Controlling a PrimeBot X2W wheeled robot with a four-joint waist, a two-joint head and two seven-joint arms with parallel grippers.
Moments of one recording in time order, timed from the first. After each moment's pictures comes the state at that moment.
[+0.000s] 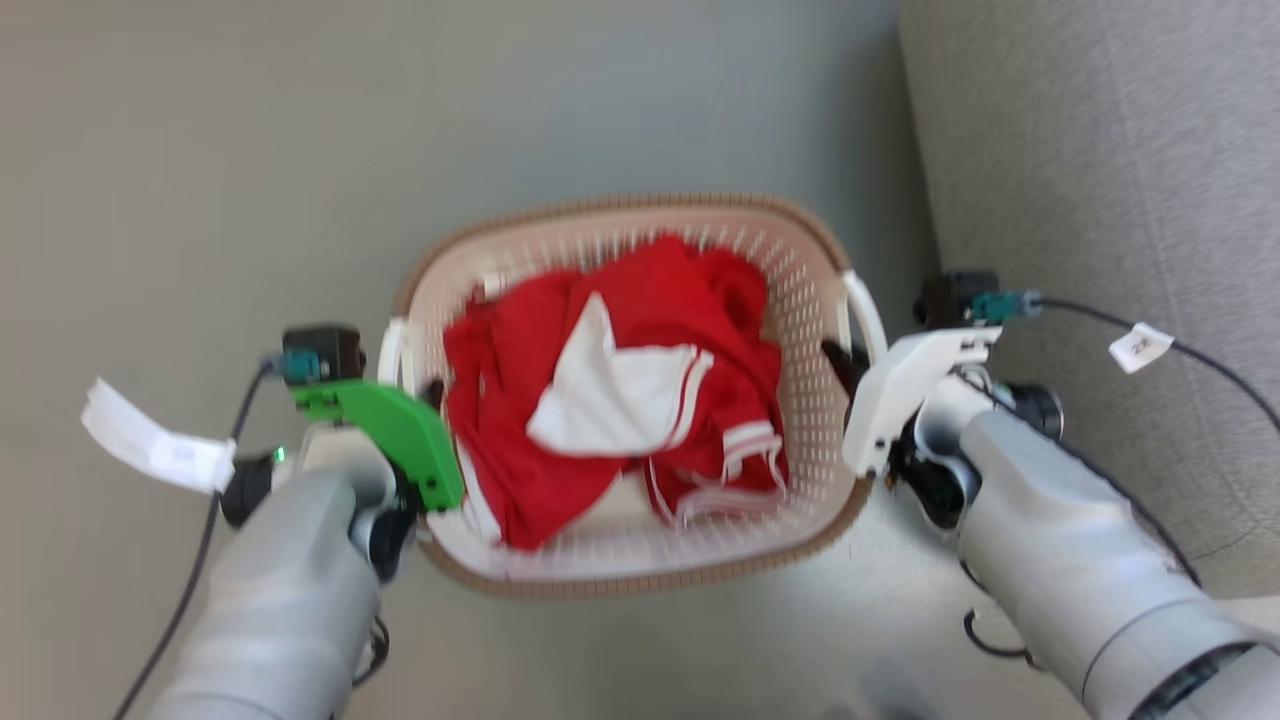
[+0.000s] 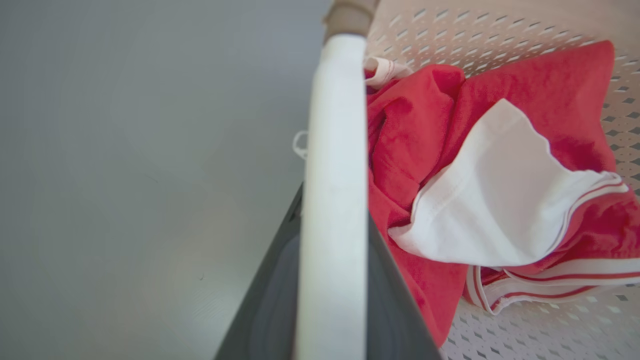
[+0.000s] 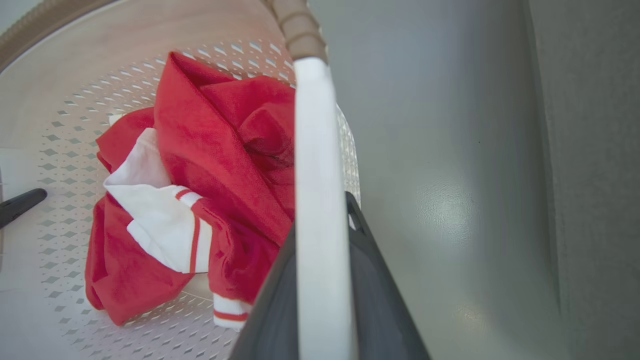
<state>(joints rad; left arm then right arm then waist) -0.76 0.01 -0.61 1.14 -0.78 -0.12 -0.05 -0.73 -0.06 0.70 1.08 0.78 0.12 -0.05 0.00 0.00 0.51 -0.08</state>
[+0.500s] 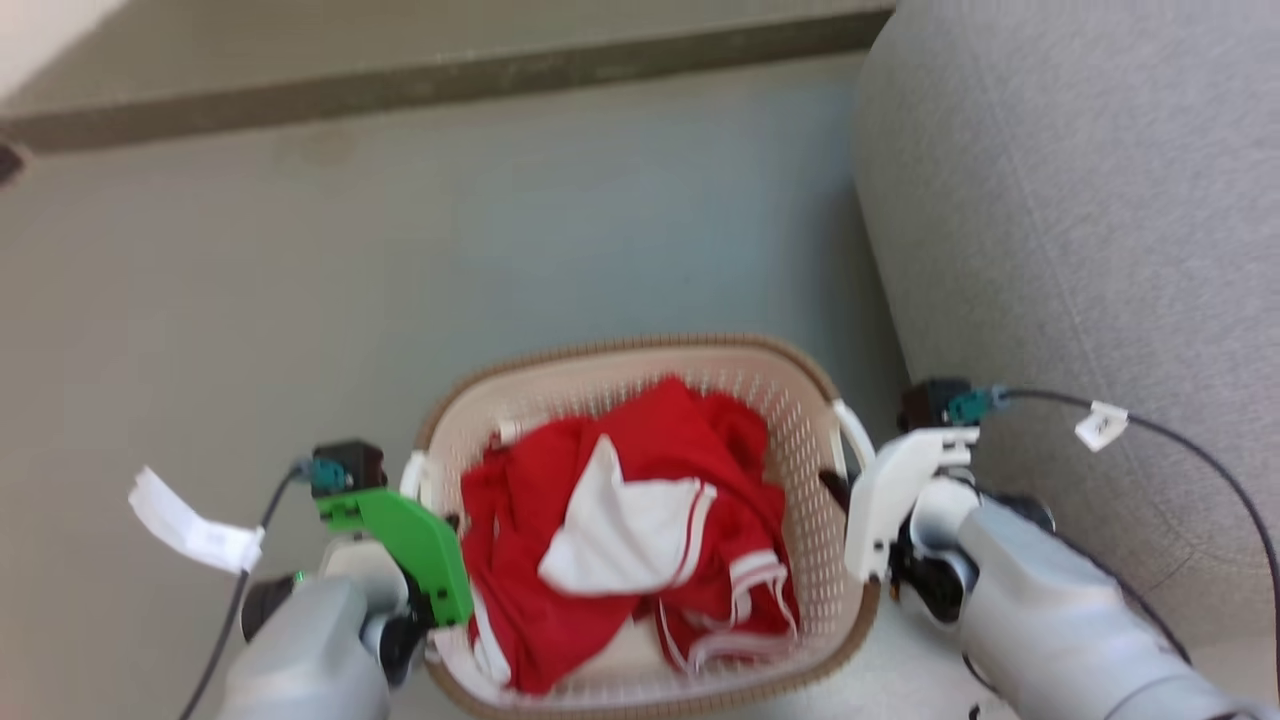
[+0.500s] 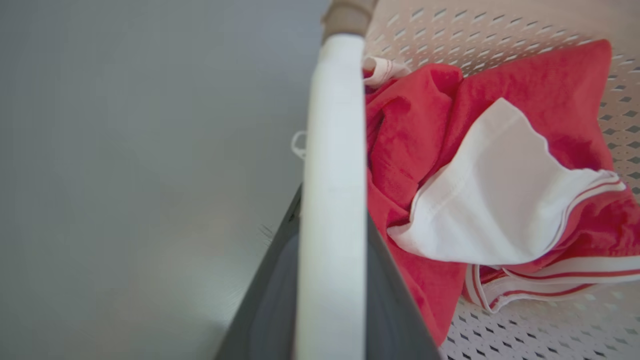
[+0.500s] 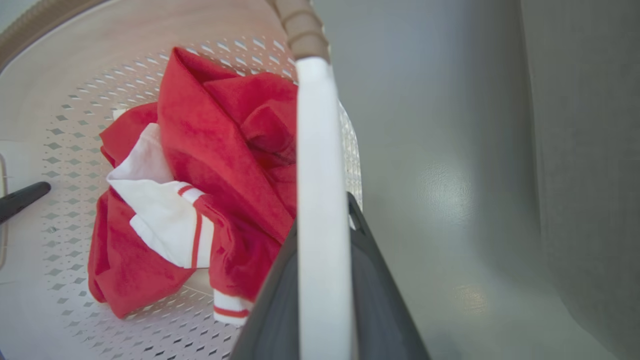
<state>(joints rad) -0.61 0.01 -0.65 1.15 -0.87 -0.12 0.04 -0.61 -0.06 0.77 1.09 0.86 0.12 0.06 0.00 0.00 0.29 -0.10</state>
